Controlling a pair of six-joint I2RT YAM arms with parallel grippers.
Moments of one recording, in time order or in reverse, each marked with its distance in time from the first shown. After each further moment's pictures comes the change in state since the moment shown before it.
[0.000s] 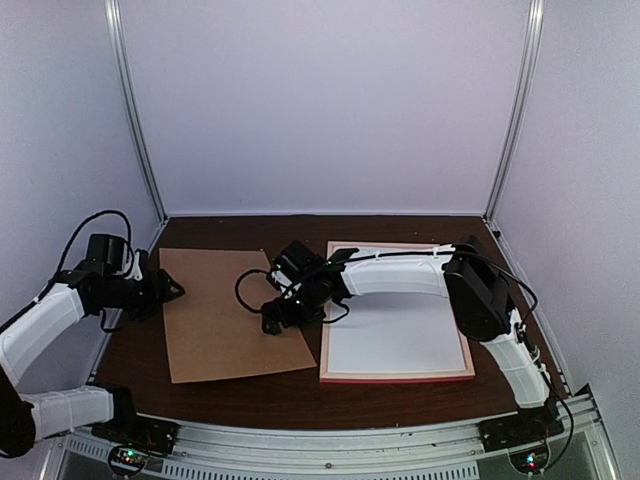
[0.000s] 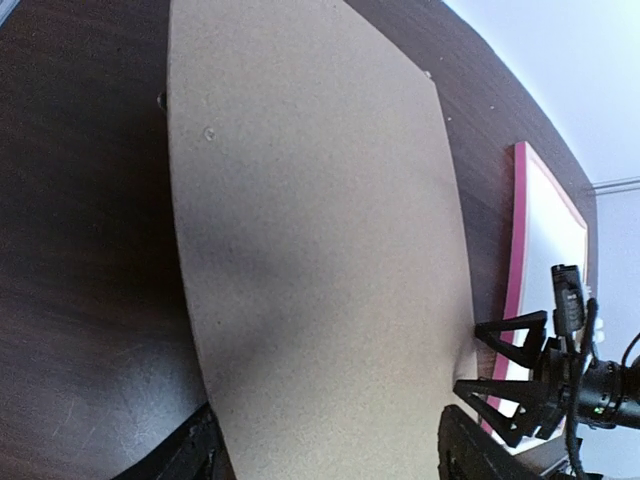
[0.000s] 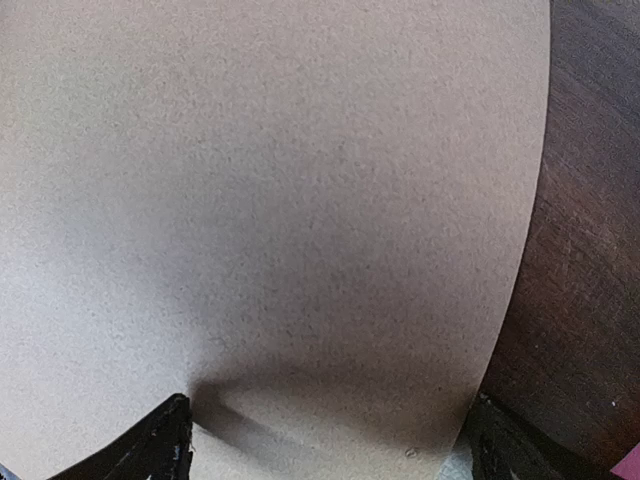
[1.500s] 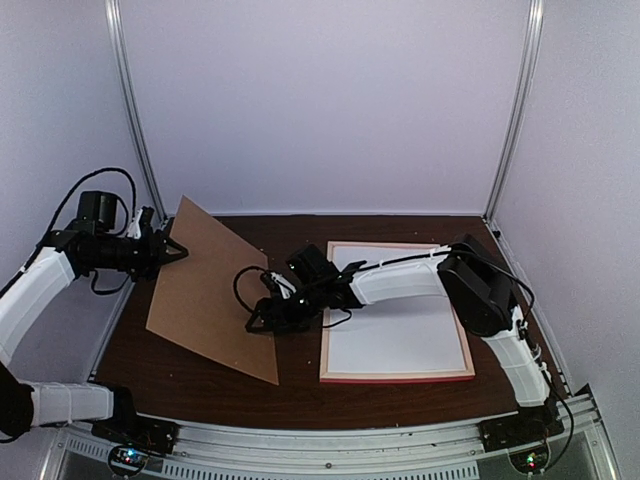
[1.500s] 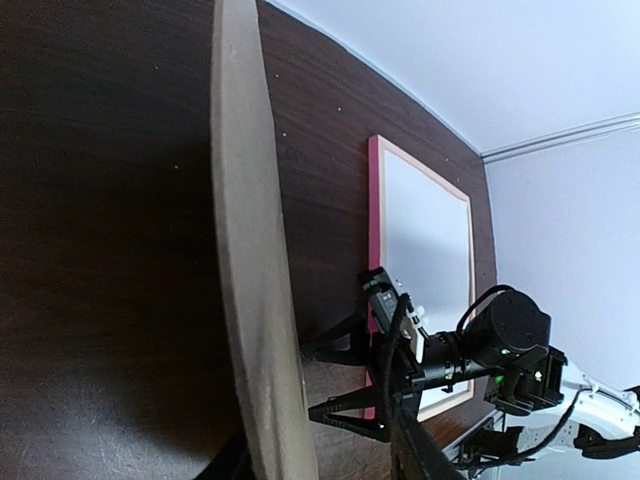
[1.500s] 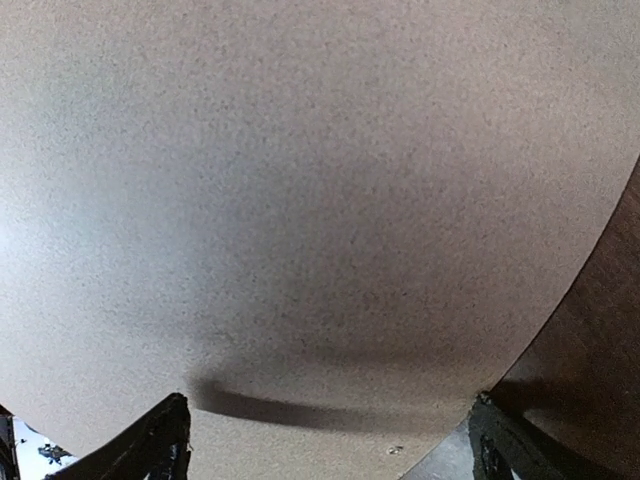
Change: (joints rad) left arm -0.020 0.092 0.312 -0.084 0.235 -0.006; right arm -0.039 -0.016 -0.177 0.402 -0.384 0.160
